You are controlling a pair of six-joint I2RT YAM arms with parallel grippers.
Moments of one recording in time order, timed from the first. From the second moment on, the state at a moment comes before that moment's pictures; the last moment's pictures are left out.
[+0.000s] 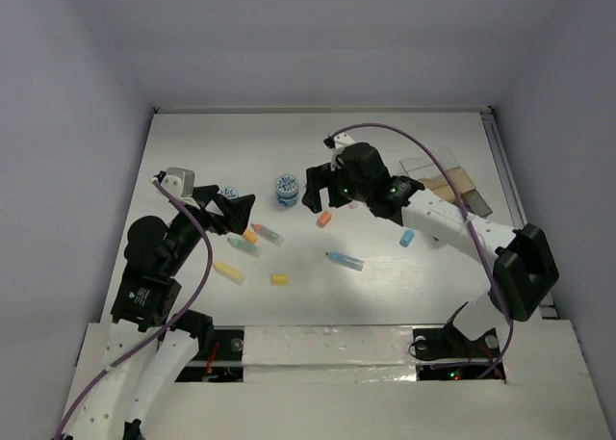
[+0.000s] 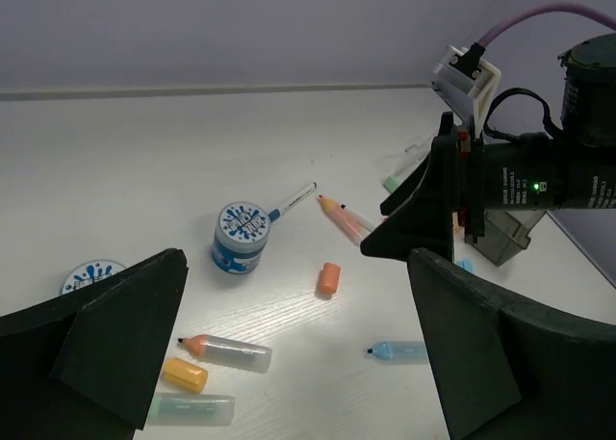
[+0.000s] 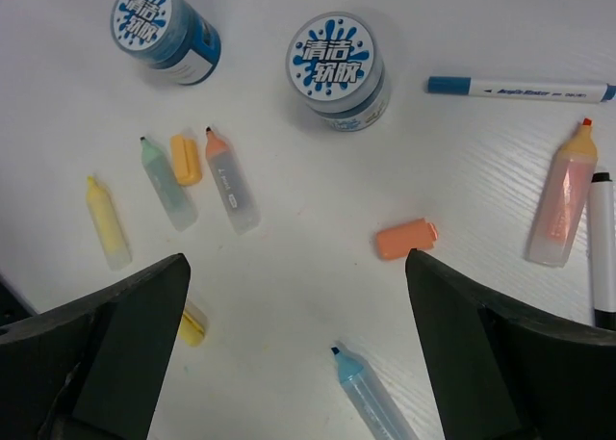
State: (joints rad) left arm -0.31 0.49 0.75 -0.24 0.17 -0.30; right arm 0.74 1.53 1.22 -0.23 -0.04 0.34
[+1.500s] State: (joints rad) left arm -0.31 0.49 0.75 -0.24 0.18 -0.31; right arm 0.79 2.27 1.97 -0.54 0.13 0.21
